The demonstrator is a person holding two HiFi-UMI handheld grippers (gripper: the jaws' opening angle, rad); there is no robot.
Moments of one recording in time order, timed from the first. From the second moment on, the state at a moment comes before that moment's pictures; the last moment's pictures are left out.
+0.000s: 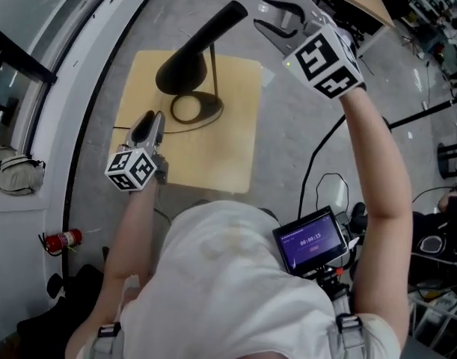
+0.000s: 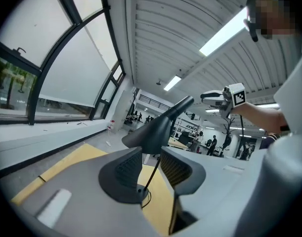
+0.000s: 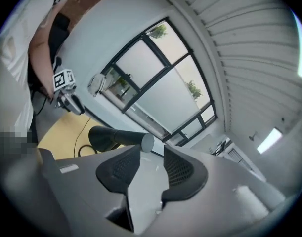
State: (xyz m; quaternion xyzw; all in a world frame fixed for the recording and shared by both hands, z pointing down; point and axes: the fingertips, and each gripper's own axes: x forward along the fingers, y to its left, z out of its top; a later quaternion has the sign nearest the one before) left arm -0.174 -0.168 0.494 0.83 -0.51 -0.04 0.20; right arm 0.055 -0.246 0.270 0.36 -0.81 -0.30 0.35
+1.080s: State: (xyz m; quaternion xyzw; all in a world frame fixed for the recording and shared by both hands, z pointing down) left arm -0.041 -0.040 0.497 0.86 -0.47 -0.02 0.18; right arm 0.137 -0.055 0.486 0.32 -0.94 0.07 0.06
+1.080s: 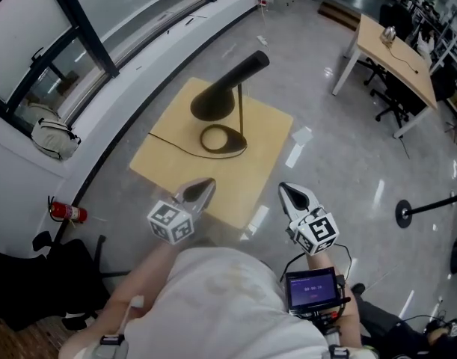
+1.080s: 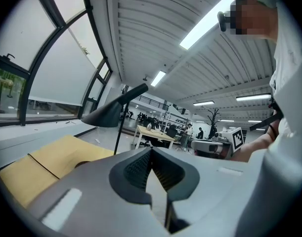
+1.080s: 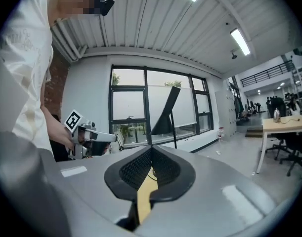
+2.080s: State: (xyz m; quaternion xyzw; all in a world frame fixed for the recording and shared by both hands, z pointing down) left arm -0.015 0.056 0.524 0.87 -0.45 0.00 0.18; right arm 0.099 0.037 0.519 0.26 -0.96 0.12 0.03
